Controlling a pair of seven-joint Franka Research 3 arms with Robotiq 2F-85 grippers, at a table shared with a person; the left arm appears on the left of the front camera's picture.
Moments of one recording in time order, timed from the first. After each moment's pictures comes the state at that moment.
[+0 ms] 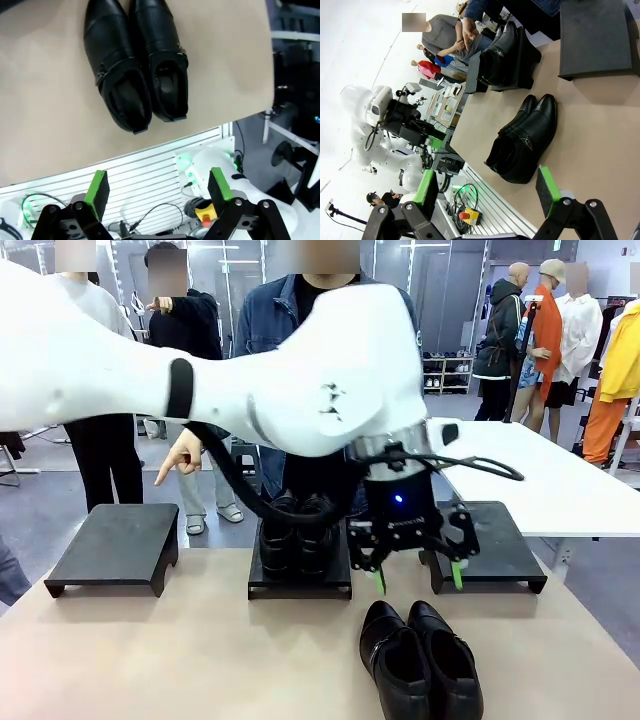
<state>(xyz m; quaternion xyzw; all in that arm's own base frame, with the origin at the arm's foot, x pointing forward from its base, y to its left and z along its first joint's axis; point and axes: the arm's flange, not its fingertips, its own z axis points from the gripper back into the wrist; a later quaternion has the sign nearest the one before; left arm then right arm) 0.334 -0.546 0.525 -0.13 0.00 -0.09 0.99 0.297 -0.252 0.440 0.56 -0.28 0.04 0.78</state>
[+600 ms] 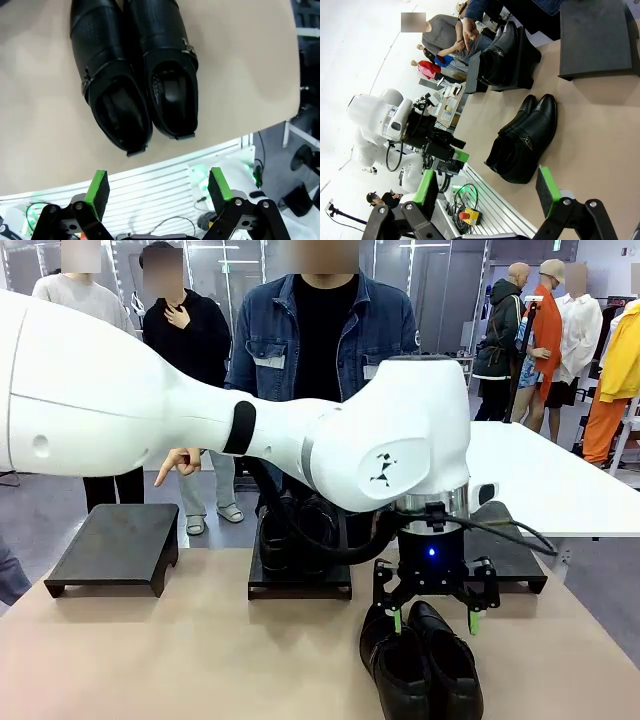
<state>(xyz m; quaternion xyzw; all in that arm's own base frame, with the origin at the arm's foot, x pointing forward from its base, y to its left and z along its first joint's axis) 0.327 -0.583 0.467 -0.08 -0.02 -0.11 0.99 0.297 -0.252 0.440 0.56 -0.28 0.04 0.78</state>
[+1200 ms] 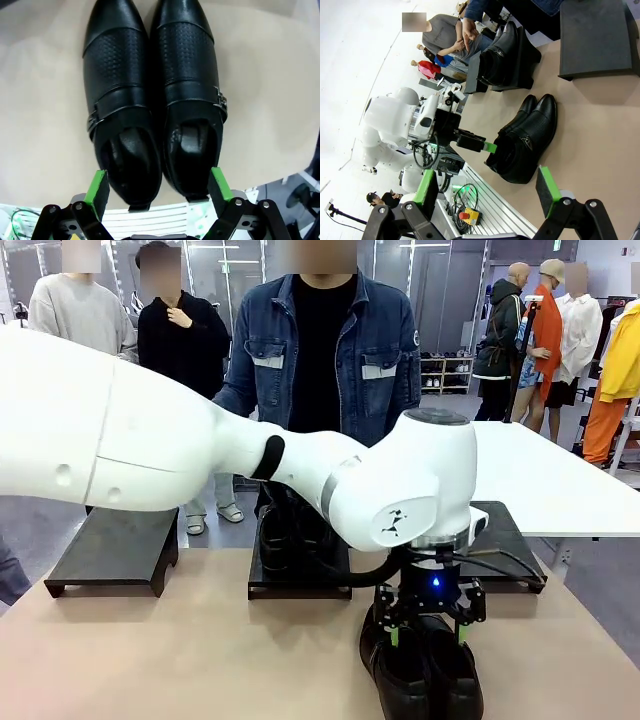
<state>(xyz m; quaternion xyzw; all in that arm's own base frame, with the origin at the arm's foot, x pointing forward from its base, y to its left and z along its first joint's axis) 0.353 -0.598 0.410 -0.05 -0.05 -0.04 1.00 0.297 -0.252 0.440 0.56 -0.28 0.04 0.78</state>
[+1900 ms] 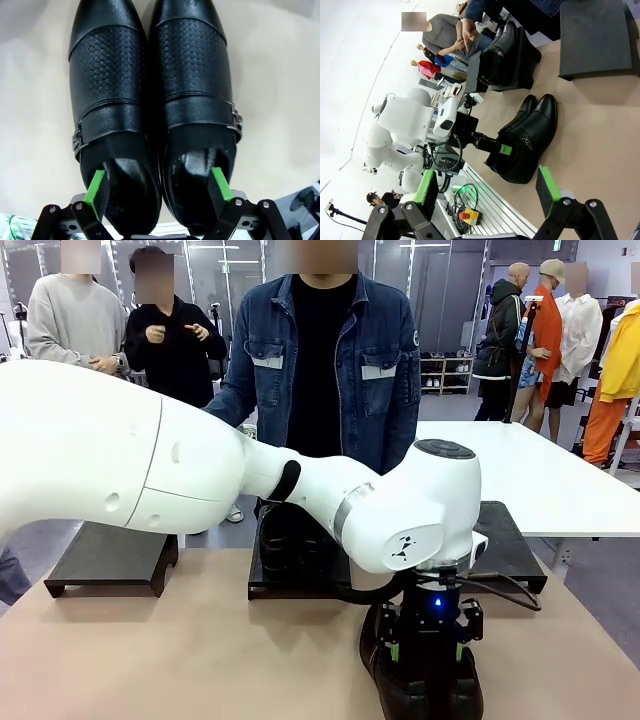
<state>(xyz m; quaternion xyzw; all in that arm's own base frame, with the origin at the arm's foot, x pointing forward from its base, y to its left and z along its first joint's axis) 0.364 -0.608 0.369 -0.03 -0.04 -0.03 1.00 0.297 -0.252 0.440 0.56 -0.28 0.04 0.78</state>
